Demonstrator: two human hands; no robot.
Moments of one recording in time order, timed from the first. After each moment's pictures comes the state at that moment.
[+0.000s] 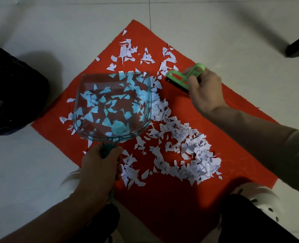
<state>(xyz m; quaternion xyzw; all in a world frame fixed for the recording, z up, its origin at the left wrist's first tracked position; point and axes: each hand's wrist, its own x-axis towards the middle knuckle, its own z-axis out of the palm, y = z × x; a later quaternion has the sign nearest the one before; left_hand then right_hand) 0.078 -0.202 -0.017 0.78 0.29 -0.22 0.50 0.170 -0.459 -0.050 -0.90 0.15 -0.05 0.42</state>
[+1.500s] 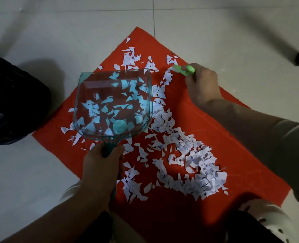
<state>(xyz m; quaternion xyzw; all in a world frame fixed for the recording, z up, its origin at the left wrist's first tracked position) 0.112 -0.209 -0.019 0.77 0.31 -0.23 0.52 0.227 -0.470 -0.073 -0.93 0.13 -0.03 0.33</state>
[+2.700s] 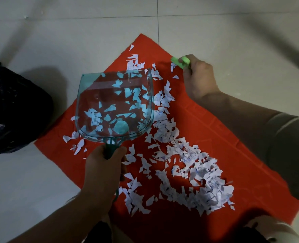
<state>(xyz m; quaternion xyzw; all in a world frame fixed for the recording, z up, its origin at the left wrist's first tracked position) 0.136 -0.214 -0.024 0.76 0.32 -0.23 0.52 0.275 -0.463 -0.075 -0.95 0.09 -0.03 0.31</state>
